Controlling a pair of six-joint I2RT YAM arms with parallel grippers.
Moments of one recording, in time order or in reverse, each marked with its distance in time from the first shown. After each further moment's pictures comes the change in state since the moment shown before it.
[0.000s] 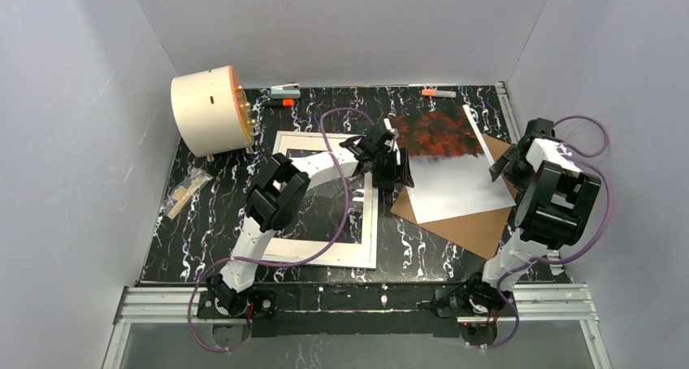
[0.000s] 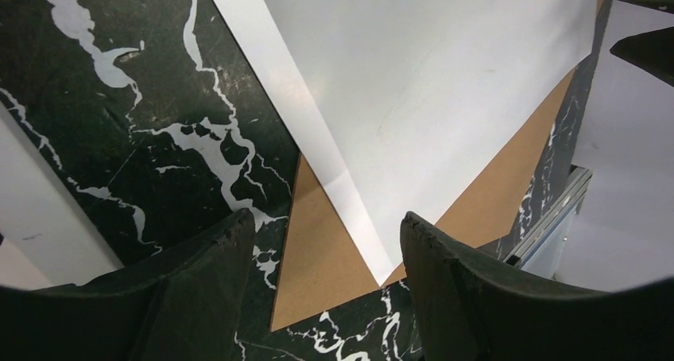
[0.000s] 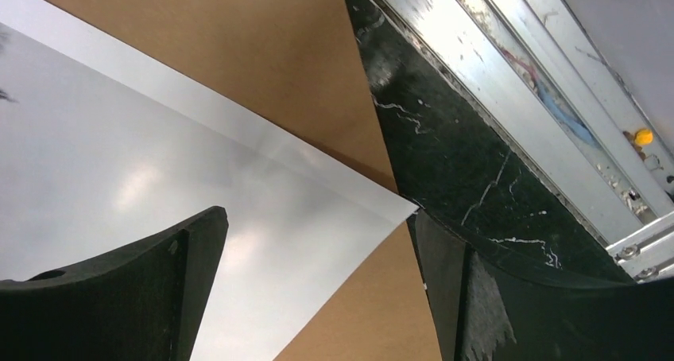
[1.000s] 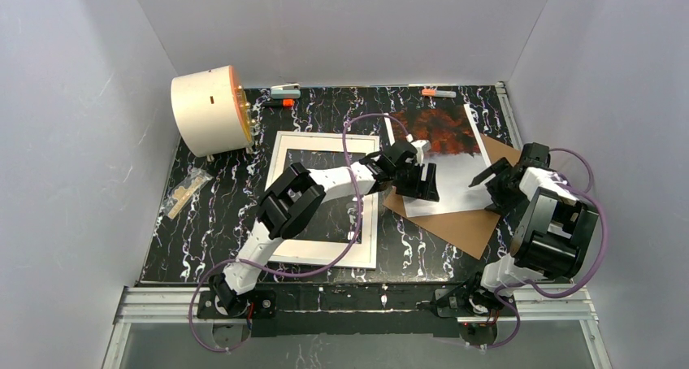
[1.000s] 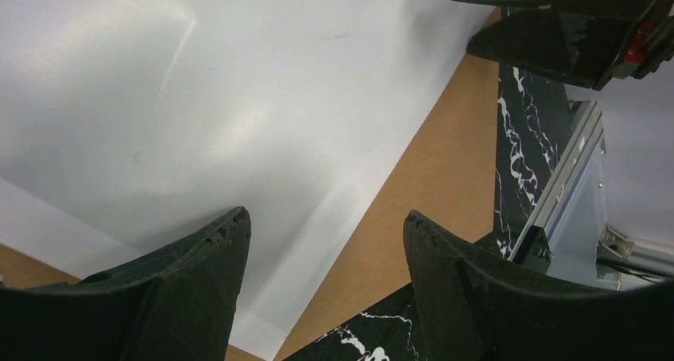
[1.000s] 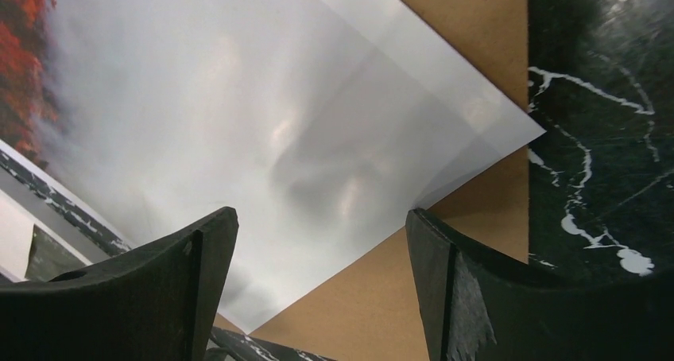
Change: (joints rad) left arm -0.139 0.044 0.018 0.196 0.002 0.140; right arm -0.010 -0.235 -0.355 0.203 -0.373 0.164
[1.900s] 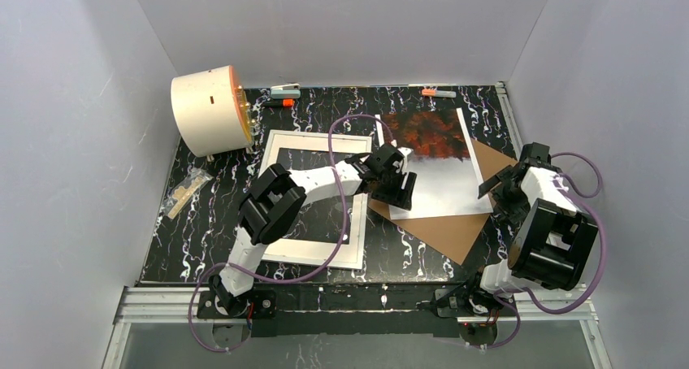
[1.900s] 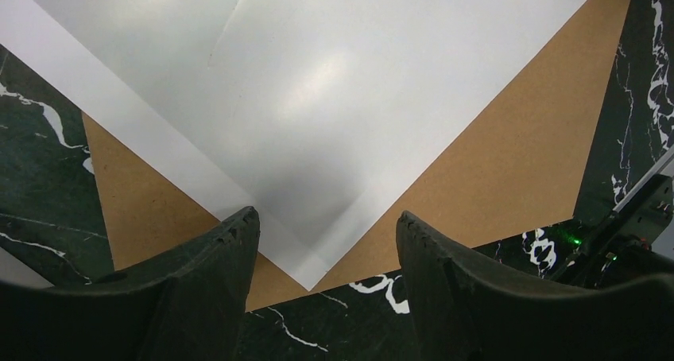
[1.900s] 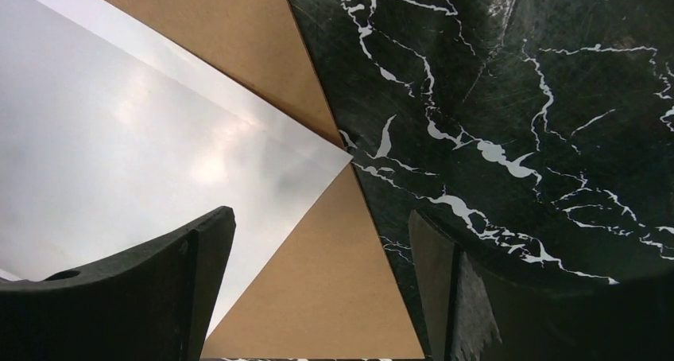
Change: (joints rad) left arm 0.017 -0.177 -0.185 -0.212 -0.131 0.145; right arm 0.009 -0.080 0.031 -0.223 0.228 0.019
